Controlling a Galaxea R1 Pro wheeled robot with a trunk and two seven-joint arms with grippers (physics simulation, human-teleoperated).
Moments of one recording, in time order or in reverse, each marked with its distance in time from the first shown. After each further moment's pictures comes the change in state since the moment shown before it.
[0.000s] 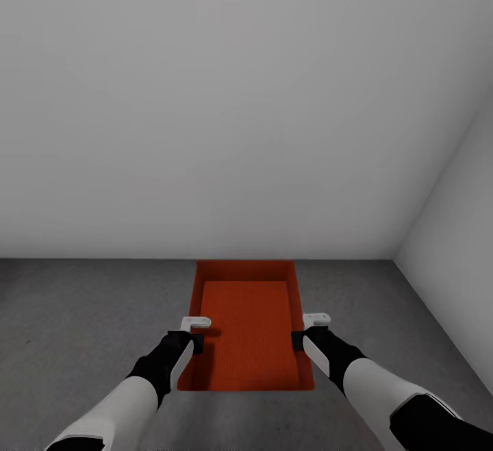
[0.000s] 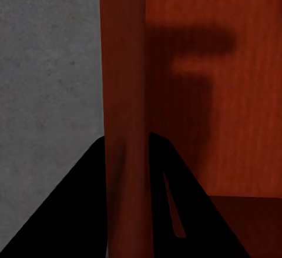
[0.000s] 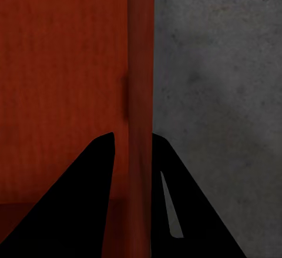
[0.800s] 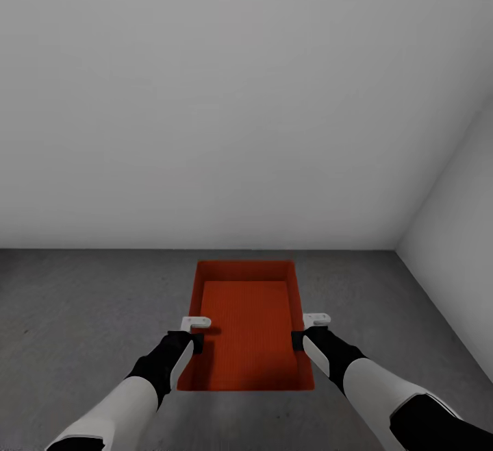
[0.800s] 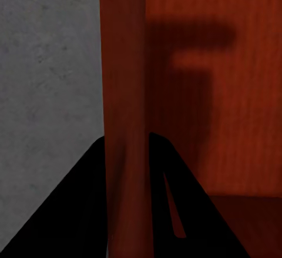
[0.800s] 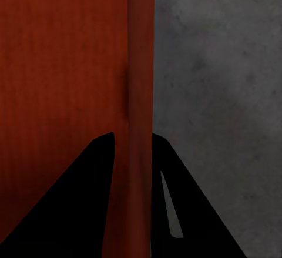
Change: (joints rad) left arm 0.000 0.000 0.001 0.000 -0.001 0.000 -0.001; right arm 0.000 0.000 0.000 0.000 0.000 0.000 0.000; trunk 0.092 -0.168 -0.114
